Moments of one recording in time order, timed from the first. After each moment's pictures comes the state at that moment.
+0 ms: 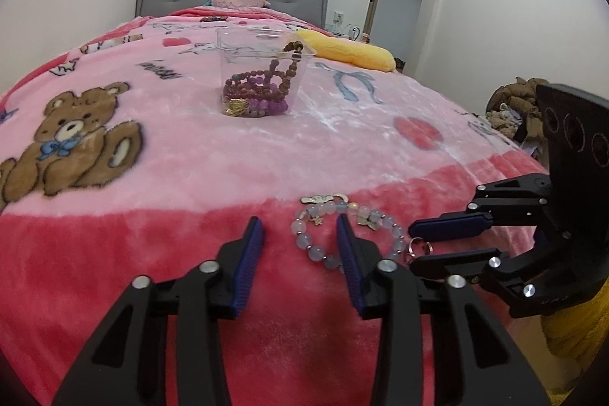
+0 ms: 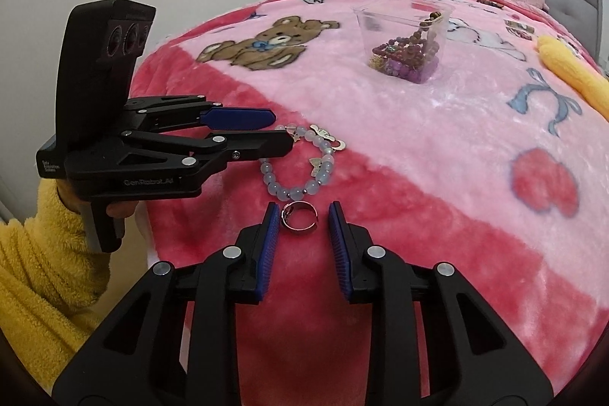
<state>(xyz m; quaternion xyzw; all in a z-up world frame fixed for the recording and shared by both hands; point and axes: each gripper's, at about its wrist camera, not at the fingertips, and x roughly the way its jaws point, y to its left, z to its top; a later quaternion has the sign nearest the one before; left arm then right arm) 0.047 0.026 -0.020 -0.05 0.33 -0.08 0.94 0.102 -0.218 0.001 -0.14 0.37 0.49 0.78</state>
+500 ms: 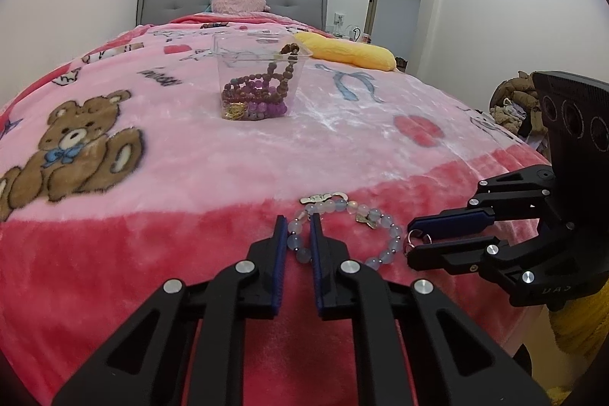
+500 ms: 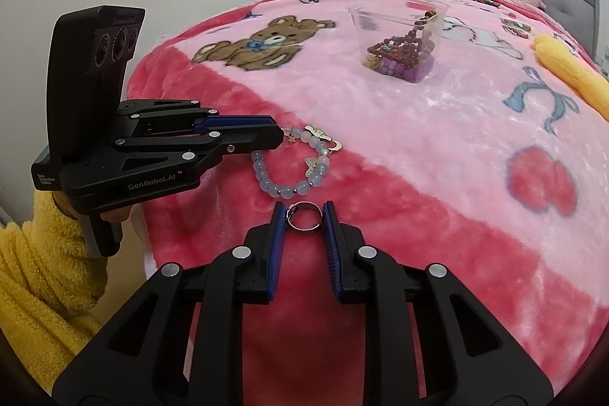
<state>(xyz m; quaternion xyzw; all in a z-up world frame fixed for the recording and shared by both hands) 0.044 0.021 -0.020 -0.03 0.32 -0.07 0.94 0.104 -0.219 0.000 -0.14 0.37 0.49 0.78</state>
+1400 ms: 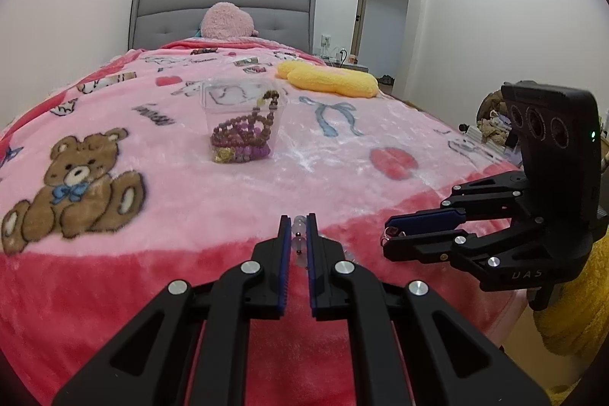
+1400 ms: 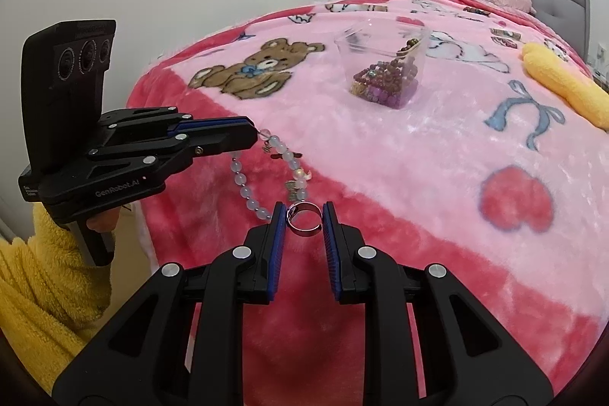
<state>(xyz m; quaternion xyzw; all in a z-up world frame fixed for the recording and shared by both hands) 0.031 0.016 0.016 -0.03 0.28 -0.09 0.96 0.111 -0.227 0.024 -0.12 0.35 0.48 0.79</state>
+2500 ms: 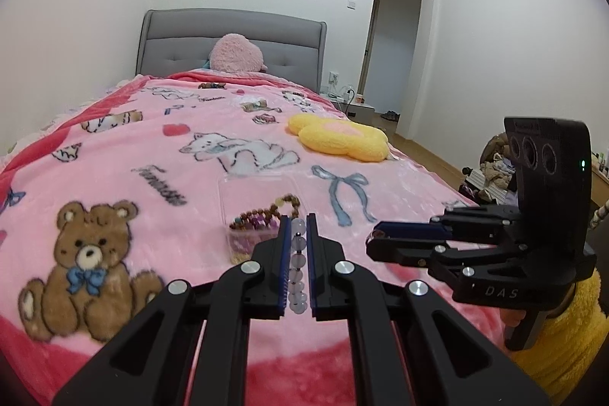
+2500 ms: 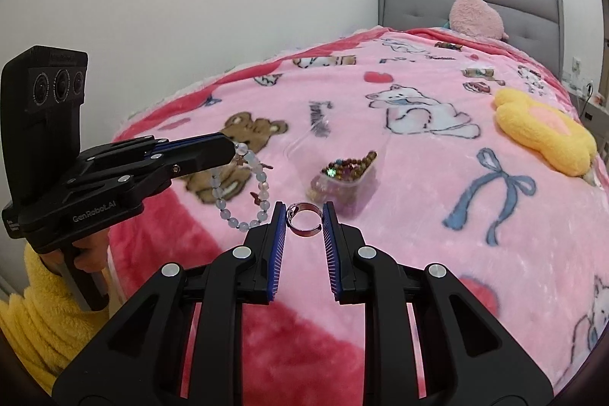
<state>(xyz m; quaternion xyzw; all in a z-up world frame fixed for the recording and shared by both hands) 0.085 0.041 0.093 -0.05 0.22 -0.08 0.97 0.172 -0.201 0.094 -0.08 0.30 0.44 0.84</state>
